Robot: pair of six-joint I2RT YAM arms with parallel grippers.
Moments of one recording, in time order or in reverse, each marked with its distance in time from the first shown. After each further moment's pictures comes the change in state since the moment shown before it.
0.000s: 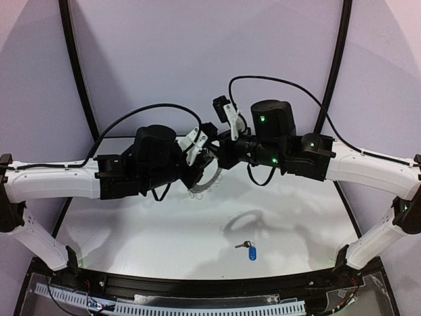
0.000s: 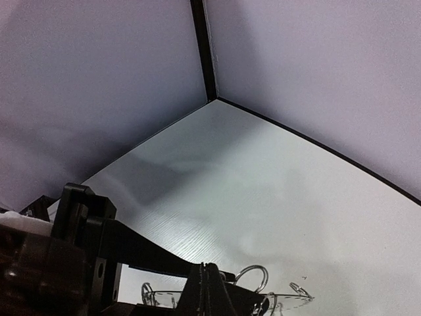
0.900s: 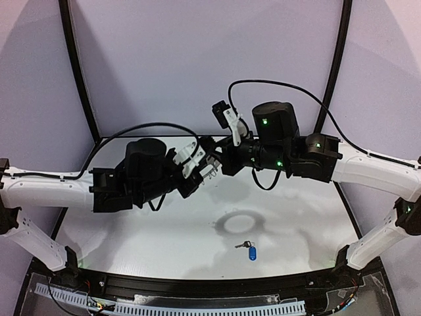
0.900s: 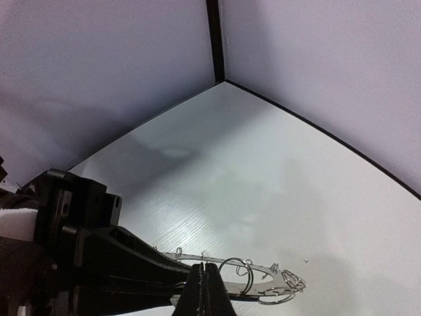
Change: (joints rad) left arm -0.047 -0.062 -0.133 0.149 -0.012 0.153; right arm 0.015 -0.031 -0.001 -0.084 0.010 -0.031
